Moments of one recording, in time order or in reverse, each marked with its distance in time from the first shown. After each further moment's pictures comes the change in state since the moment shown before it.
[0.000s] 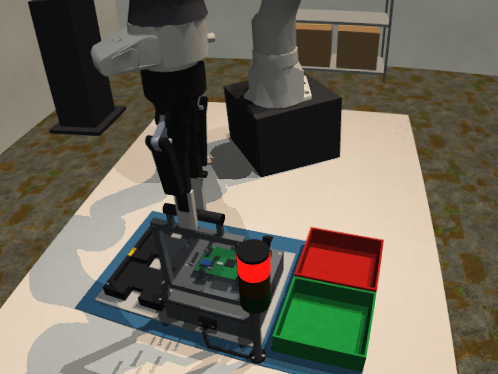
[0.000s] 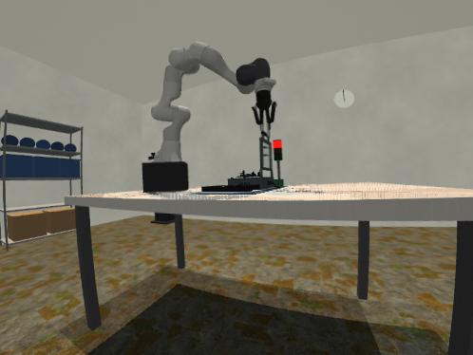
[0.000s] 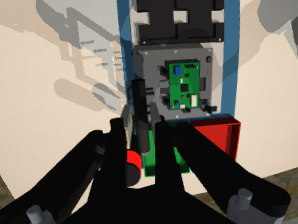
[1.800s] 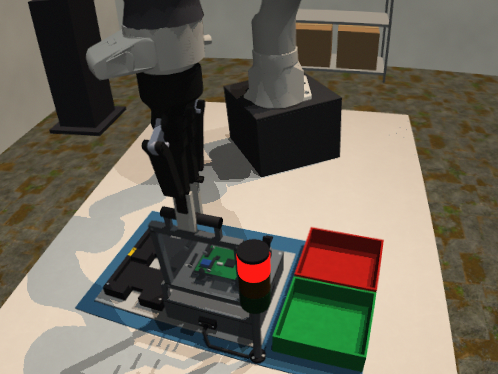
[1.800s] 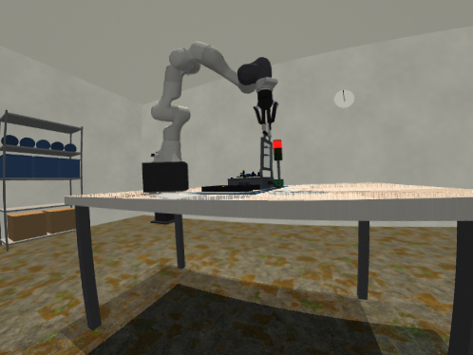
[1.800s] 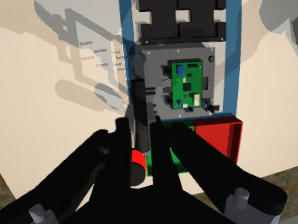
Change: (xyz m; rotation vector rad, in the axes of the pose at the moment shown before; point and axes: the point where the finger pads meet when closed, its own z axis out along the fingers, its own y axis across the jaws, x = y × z) arm 0.000 -0.008 0.000 -0.004 -0.003 0.003
